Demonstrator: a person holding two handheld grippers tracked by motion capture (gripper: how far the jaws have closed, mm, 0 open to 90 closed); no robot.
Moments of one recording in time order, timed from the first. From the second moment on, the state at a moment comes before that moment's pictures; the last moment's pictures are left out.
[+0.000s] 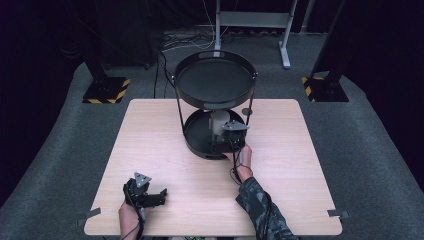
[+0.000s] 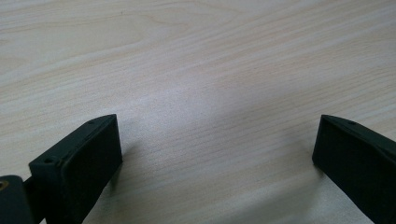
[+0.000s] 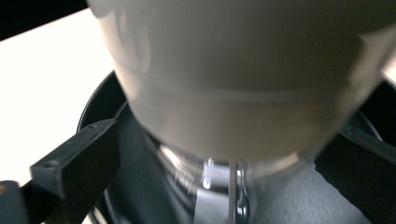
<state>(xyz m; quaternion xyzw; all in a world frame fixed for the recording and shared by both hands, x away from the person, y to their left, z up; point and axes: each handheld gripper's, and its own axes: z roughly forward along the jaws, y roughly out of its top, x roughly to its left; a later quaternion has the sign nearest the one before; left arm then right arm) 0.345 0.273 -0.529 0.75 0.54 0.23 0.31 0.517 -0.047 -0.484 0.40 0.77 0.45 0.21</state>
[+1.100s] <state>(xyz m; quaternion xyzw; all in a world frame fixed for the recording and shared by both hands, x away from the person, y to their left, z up) 0.345 0.273 -0.529 0.75 0.54 0.23 0.31 0.429 -0.126 -0.479 0.41 0.81 0.37 0.20</state>
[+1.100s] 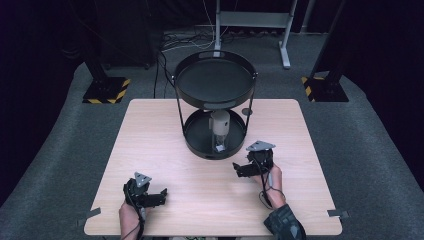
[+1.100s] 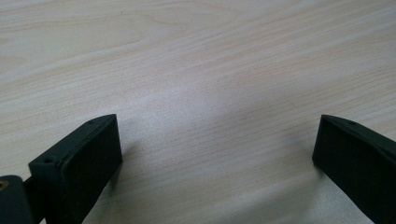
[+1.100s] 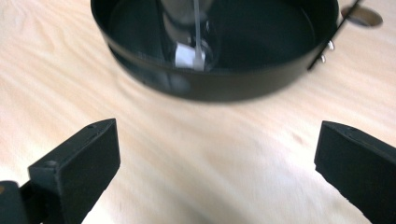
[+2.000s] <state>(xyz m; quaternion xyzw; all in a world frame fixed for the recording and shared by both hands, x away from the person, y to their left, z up) 0.346 0.273 -0.529 0.75 0.54 0.23 0.31 0.343 -0.210 -0.528 0.51 0.77 0.33 0.21</state>
